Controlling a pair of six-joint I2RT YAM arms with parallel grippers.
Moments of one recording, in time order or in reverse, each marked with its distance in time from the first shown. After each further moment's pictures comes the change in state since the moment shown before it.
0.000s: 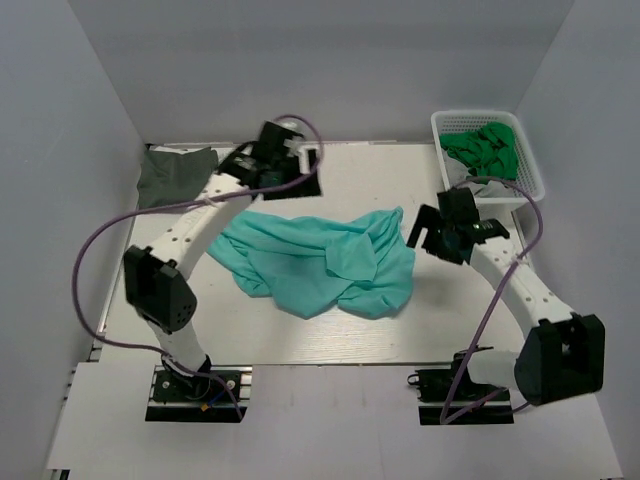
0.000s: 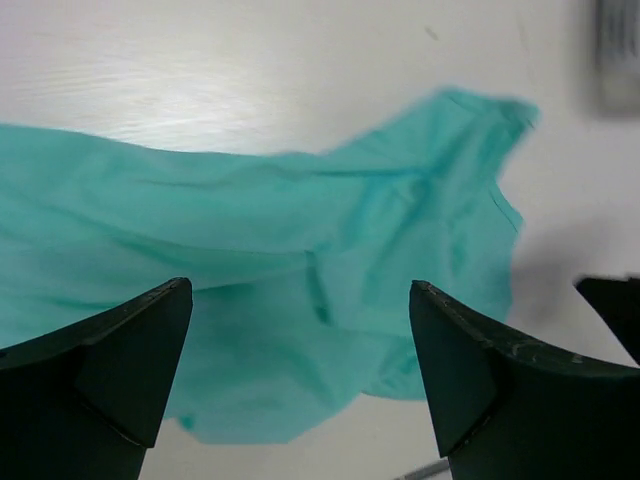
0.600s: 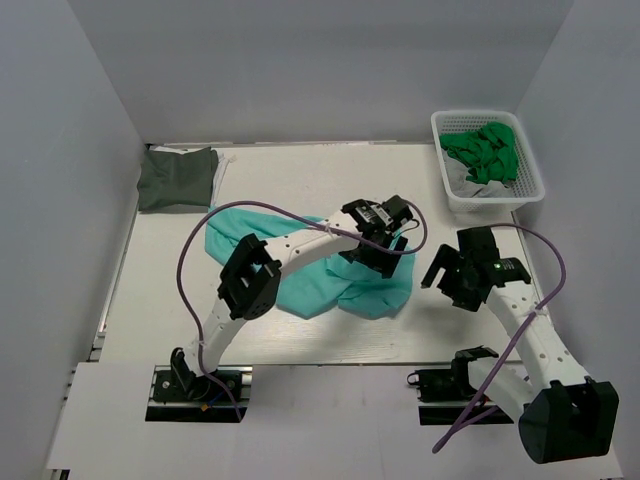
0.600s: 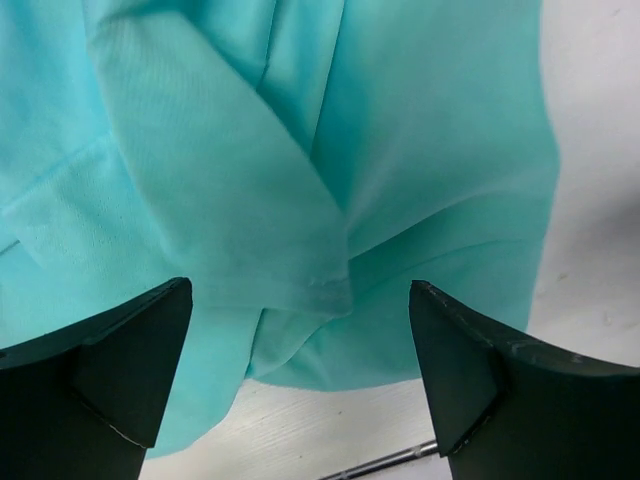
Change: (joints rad) left arm -0.514 0.520 0.285 -0.194 -0.096 0.037; right arm -0.113 -0.327 -0.277 -0.224 -0.077 0.099
